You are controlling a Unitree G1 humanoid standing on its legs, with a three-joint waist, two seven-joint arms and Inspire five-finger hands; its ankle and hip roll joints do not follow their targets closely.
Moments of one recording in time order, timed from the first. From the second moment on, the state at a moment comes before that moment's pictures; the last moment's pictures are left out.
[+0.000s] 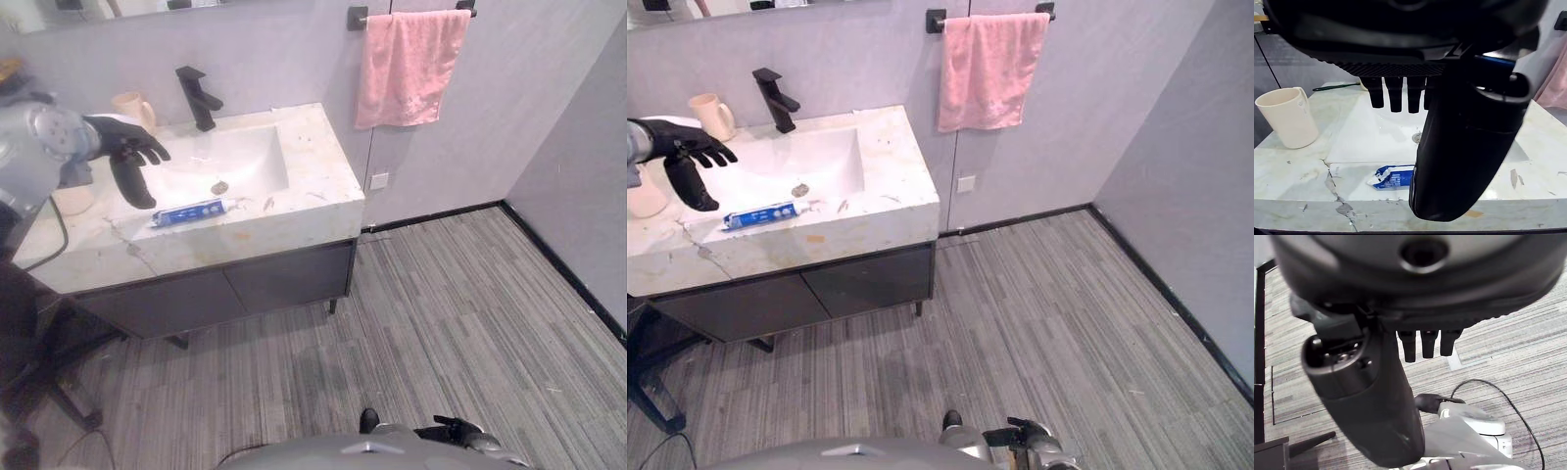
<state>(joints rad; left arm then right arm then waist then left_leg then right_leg) -1.20 1.29 -0.98 0.48 0.02 0.24 -0.65 -0.03 -0.28 0.24 1.27 0.30 0.06 -0.03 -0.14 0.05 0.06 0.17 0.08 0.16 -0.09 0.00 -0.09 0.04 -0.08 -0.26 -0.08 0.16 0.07</state>
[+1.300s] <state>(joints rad) -0.69 1.14 -0.62 0.62 0.13 0.25 -0.35 0.06 -0.28 0.23 1.24 0.30 0.04 -0.02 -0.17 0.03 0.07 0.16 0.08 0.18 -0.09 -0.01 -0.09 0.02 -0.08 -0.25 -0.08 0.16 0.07</state>
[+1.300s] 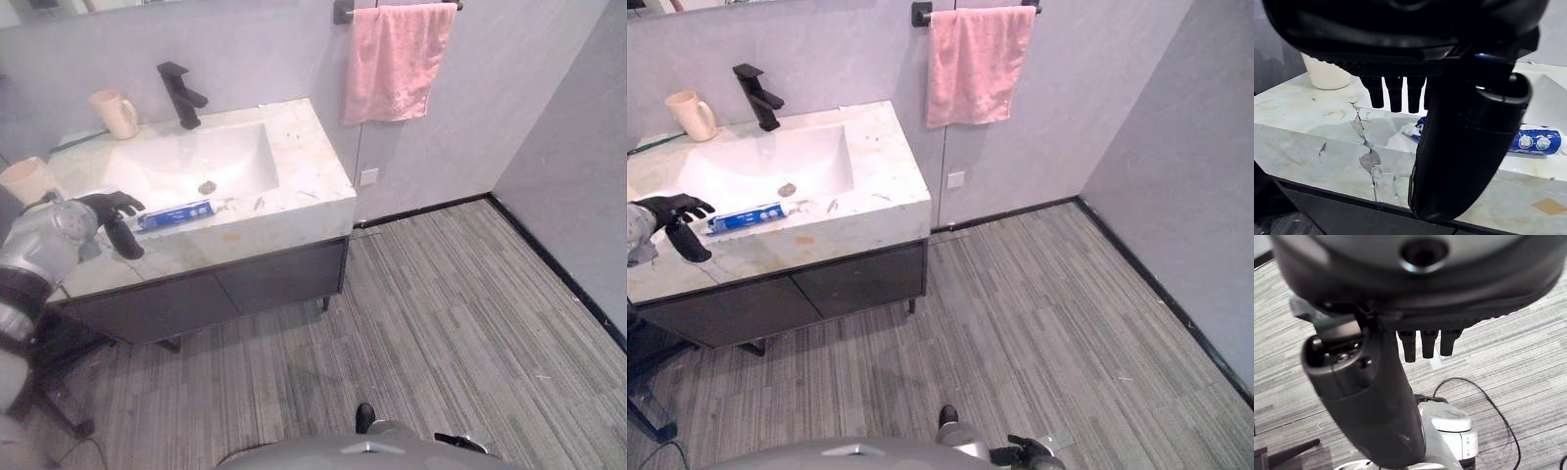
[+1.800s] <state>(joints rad) -0.69 1.14 -0.60 0.62 0.17 0.23 -0.23 0.09 -0.27 0.23 1.21 0.30 0.03 -0.01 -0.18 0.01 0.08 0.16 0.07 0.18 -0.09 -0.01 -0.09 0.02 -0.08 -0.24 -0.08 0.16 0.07</state>
